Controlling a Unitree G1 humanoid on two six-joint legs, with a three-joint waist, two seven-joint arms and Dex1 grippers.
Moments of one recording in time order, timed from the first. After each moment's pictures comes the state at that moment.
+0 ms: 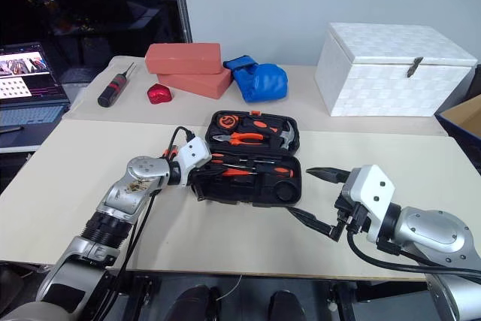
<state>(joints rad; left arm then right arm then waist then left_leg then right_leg) -0.63 0.45 -0.24 0.28 -0.04 0.27 -0.93 0.08 -0.81 -0.29 -0.70 0.52 0.44 0.84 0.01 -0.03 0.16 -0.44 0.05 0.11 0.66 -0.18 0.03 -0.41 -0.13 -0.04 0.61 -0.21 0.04</state>
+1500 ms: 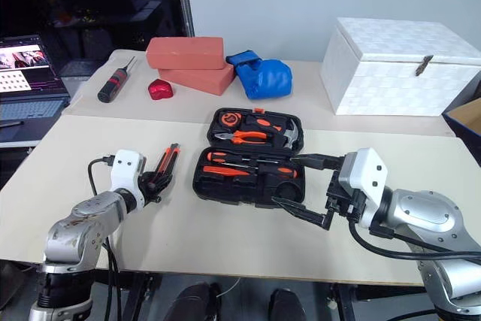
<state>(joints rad) -0.22 0.44 0.17 -0.29 -0.31 0.86 -0.37 -0.04 -0.79 -0.25 -0.65 0.60 0.43 0.91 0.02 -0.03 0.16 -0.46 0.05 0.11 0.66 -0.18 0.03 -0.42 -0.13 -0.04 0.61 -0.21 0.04</state>
